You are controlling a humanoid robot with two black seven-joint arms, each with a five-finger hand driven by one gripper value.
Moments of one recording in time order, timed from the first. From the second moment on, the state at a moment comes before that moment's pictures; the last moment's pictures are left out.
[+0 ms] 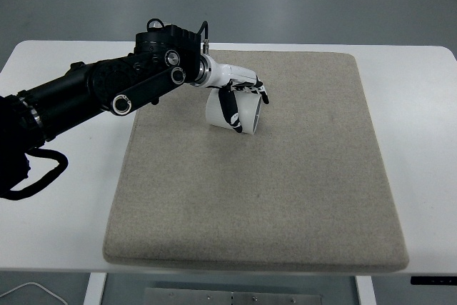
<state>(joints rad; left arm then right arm) -1.24 0.10 -0.29 -0.78 1.20 -0.50 0.19 0.03 0.00 -0.05 0.19 0.00 -0.01 -0.11</state>
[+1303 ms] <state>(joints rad) -1.13 0.29 -0.52 -0.70 0.57 -0.54 -0.17 0.03 0.00 -0.05 0.19 0.00 -0.01 -0.11</state>
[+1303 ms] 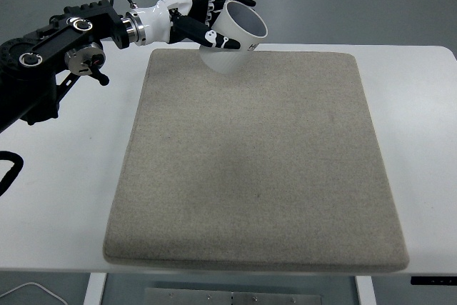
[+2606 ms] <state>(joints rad) -0.83 0.28 -0.47 -0.56 0.59 -0.59 -0.61 0.03 0.00 -0.05 0.19 0.00 -0.01 -0.11</state>
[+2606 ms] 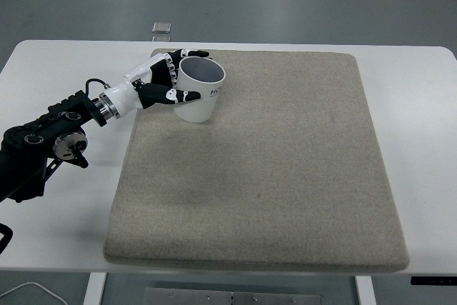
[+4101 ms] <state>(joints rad) -0.83 0.18 -0.50 -0.48 0.61 -0.52 -0.61 0.03 0.00 -0.05 0.19 0.00 -0.01 -0.11</state>
